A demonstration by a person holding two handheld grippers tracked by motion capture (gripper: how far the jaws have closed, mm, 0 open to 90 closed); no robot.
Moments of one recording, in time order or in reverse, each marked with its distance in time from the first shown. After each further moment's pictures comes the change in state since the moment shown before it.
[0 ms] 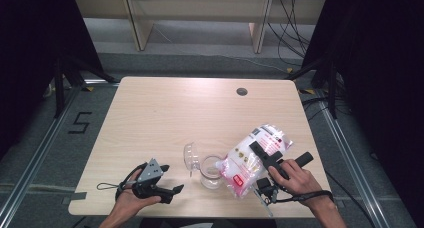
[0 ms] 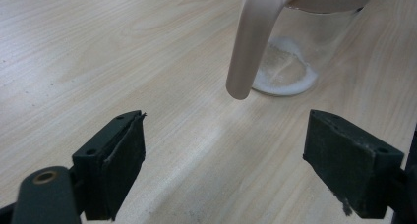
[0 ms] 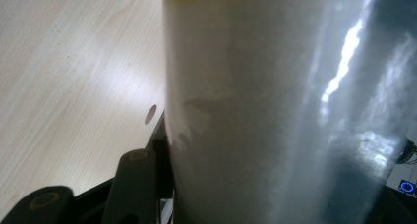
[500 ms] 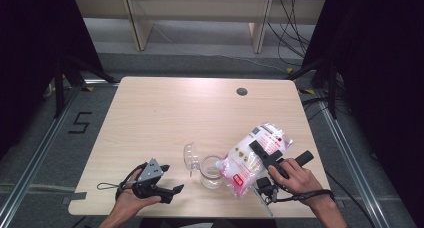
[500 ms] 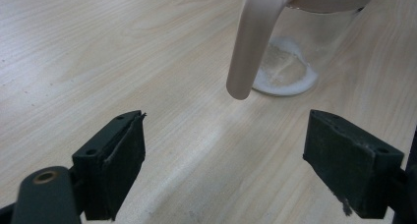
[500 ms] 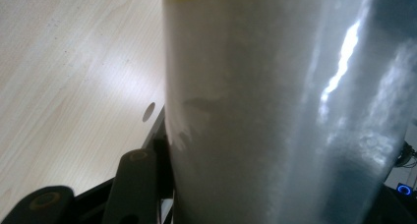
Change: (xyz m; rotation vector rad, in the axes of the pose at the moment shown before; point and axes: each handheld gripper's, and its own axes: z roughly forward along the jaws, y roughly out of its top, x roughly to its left) left arm 0.001 0.000 0.001 -0.003 0.001 0.003; right arm -0.004 -0.001 0.000 0.000 0.002 -0.026
